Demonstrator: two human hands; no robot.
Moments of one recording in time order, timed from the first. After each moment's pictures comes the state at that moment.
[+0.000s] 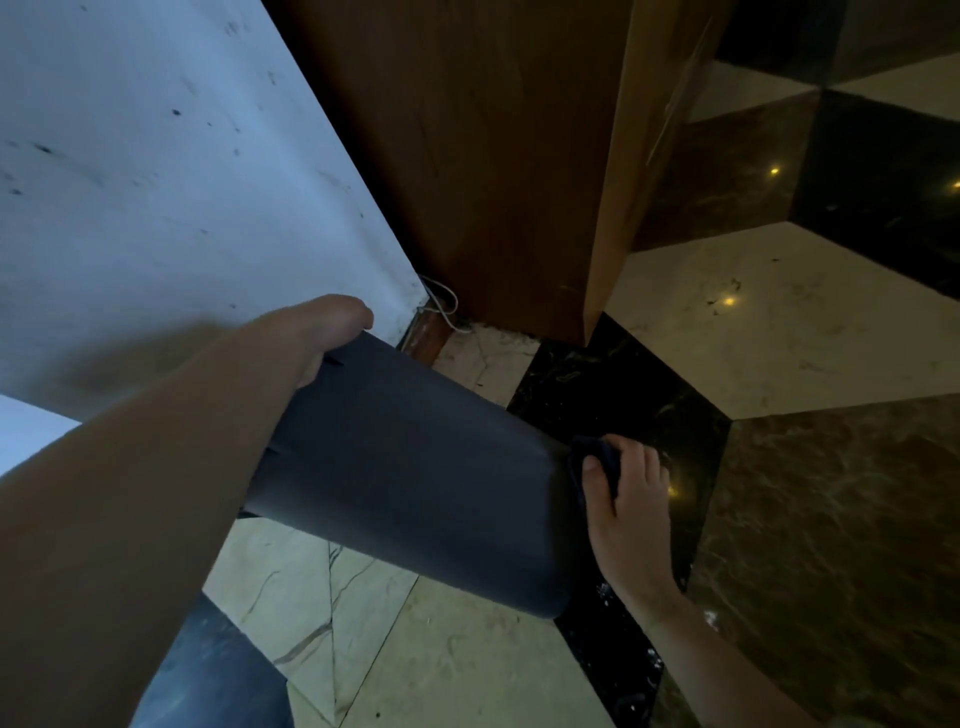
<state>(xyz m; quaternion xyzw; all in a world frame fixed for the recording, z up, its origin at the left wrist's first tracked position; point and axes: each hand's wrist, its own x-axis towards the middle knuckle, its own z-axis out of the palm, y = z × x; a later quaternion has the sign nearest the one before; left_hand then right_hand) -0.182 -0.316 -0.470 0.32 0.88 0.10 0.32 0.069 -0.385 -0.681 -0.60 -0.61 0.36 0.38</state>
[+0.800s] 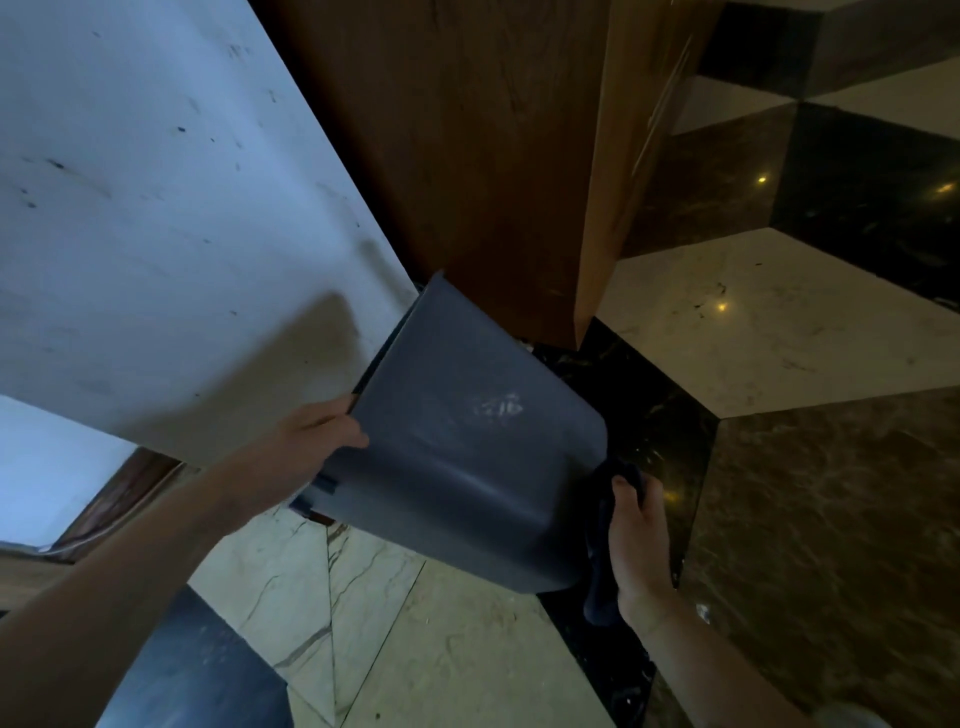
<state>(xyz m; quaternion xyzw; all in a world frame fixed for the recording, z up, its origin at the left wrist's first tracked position) -0.187 -0.418 -0.489 0.45 0.80 0.13 0.37 0.075 -0.399 -0.682 -0.62 -0.24 0.63 0.40</state>
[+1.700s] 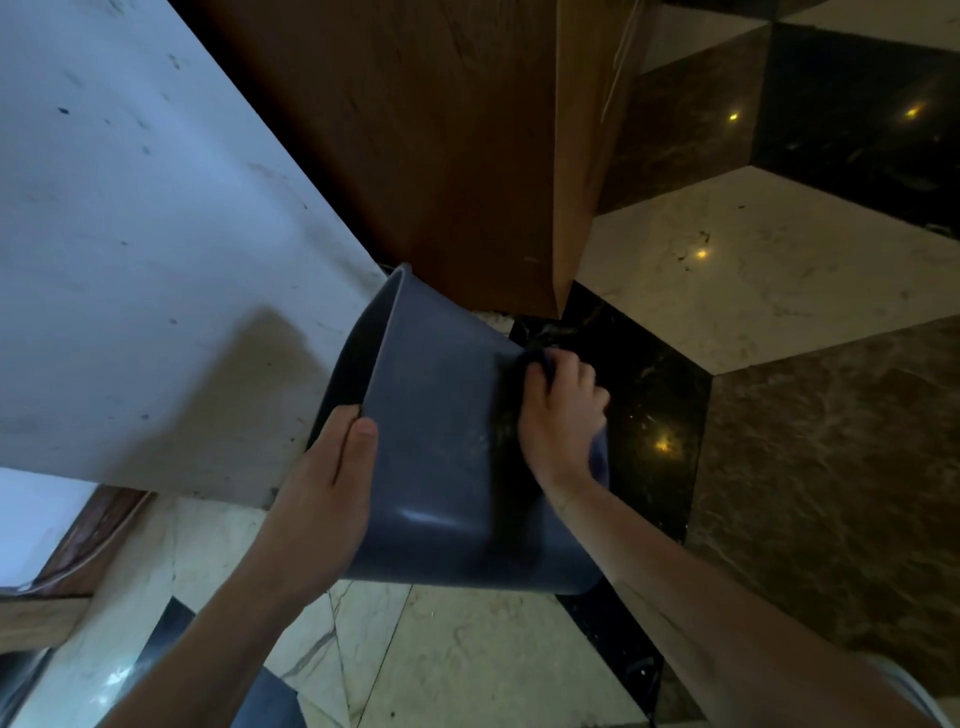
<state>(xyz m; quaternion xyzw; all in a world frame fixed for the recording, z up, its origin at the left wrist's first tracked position) -0.129 -0.434 -0.516 0.54 0.80 0.20 0.20 0.009 -0.331 -0.653 -0.67 -0.49 0.42 0.37</state>
